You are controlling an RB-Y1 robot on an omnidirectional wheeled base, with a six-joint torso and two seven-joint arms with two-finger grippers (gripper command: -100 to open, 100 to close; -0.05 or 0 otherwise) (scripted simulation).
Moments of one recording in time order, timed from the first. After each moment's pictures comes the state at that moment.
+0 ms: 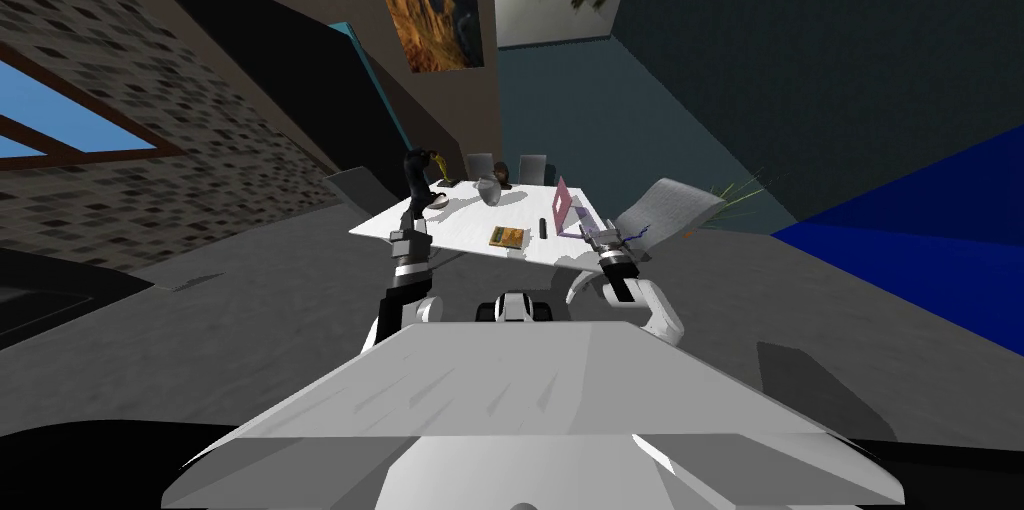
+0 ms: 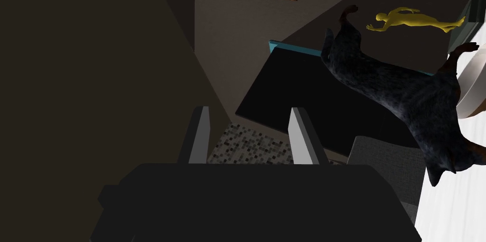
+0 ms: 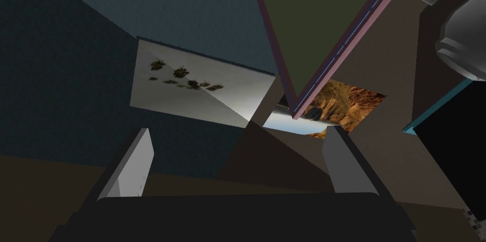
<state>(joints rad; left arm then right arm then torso) 0.55 -0.03 0.03 -2.25 0.04 -0.38 -0.05 0.29 -0.23 -0.20 -1.90 0.77 -0.19 0.86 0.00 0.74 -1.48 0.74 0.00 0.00</state>
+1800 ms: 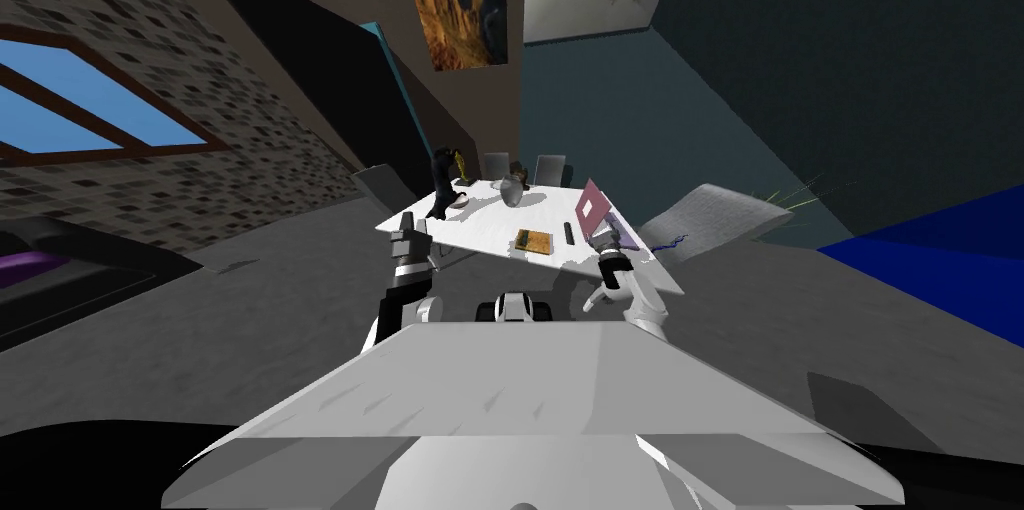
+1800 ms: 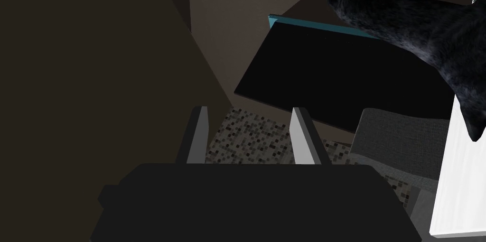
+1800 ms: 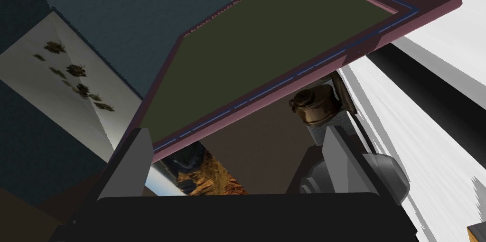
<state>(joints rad) 0.55 -0.03 0.03 -2.25 0.04 -0.38 -0.05 0.15 -0.24 -0.25 -1.65 1.06 -0.05 1.25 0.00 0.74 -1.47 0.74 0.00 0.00</state>
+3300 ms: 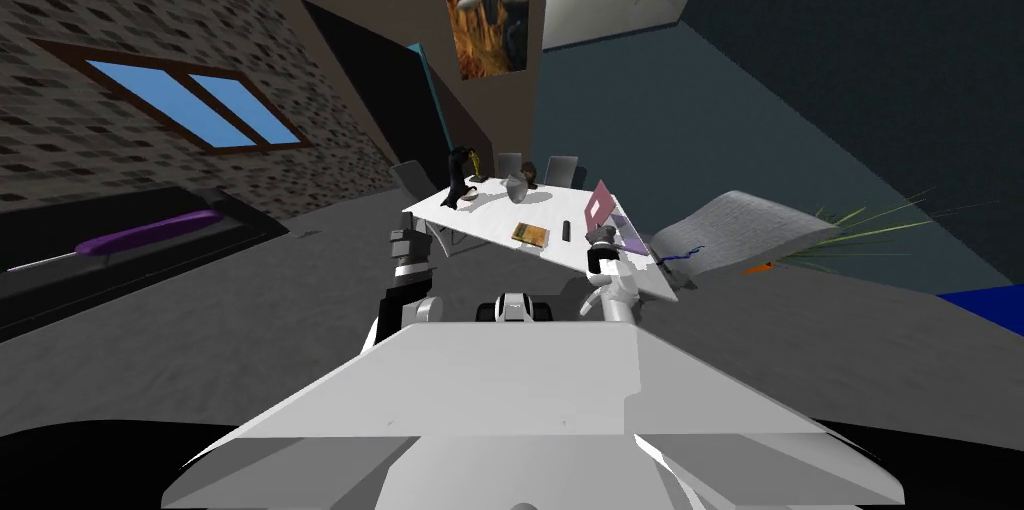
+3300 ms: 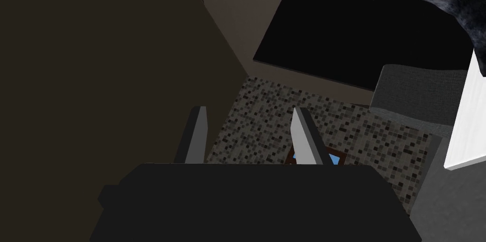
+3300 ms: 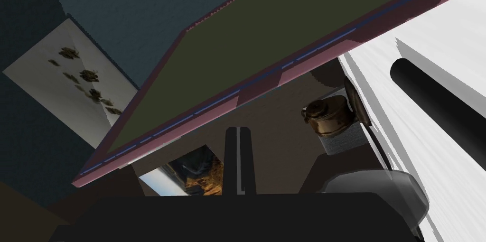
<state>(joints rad) 0.55 -0.03 0.03 -2.25 0.04 -0.38 -0.05 -0.01 -0.06 -0.35 -1.59 1.19 0.05 1.35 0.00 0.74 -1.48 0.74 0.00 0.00</state>
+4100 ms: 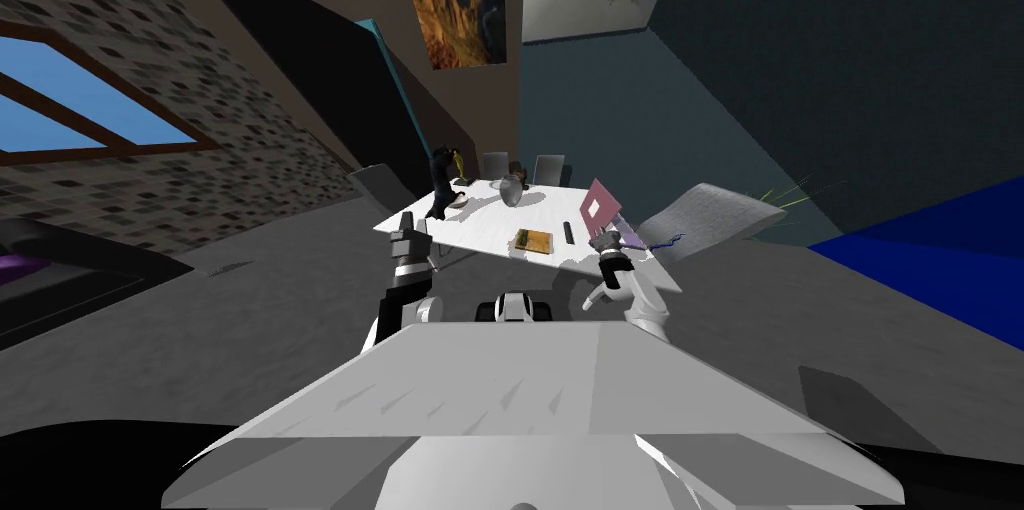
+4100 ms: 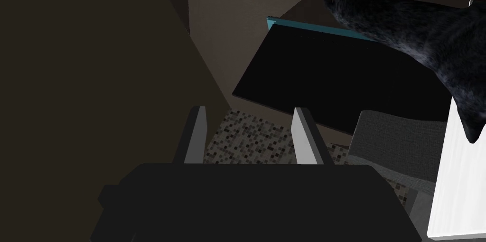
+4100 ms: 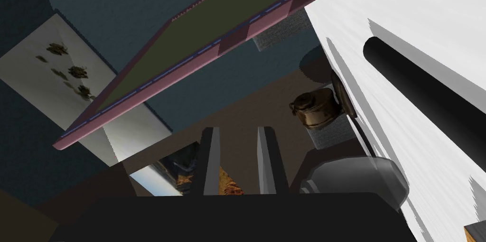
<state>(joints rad) 0.55 -0.03 0.03 -2.25 0.04 -0.38 -0.05 0.15 -0.25 -0.25 -1.65 1.06 -0.05 1.25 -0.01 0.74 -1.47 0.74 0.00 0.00</state>
